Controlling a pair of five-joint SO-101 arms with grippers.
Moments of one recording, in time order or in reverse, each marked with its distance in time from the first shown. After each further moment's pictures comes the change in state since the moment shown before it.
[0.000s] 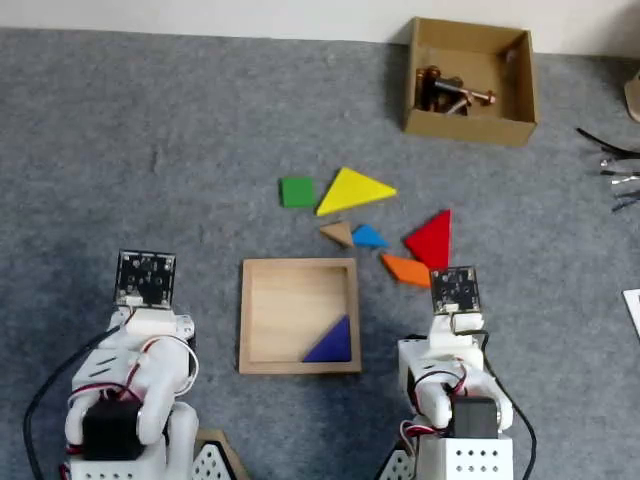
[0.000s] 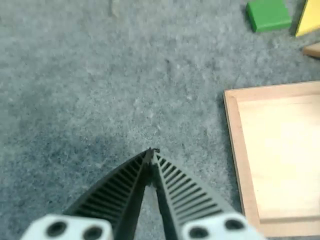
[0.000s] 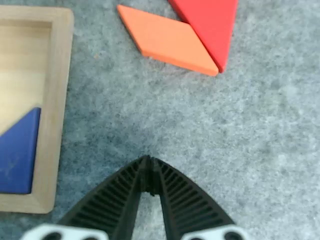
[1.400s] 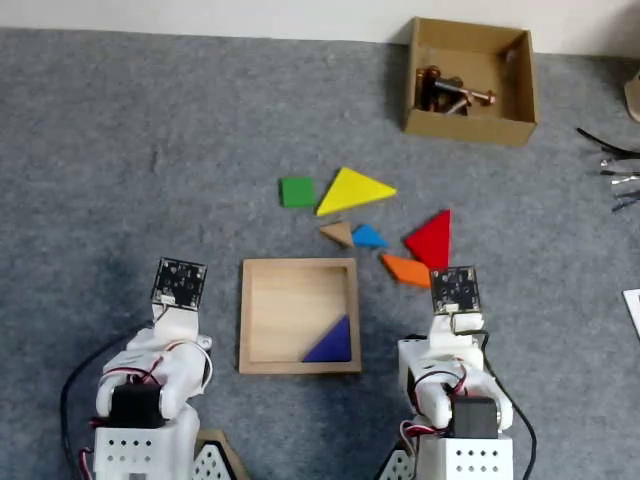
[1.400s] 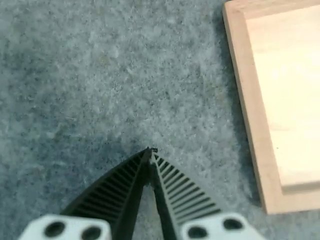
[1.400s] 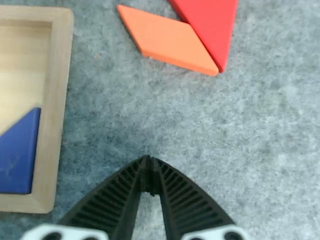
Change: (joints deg) left arm 1.5 0.4 19.0 -4.7 -3.3; right arm 0.0 0.0 0.0 0.0 0.0
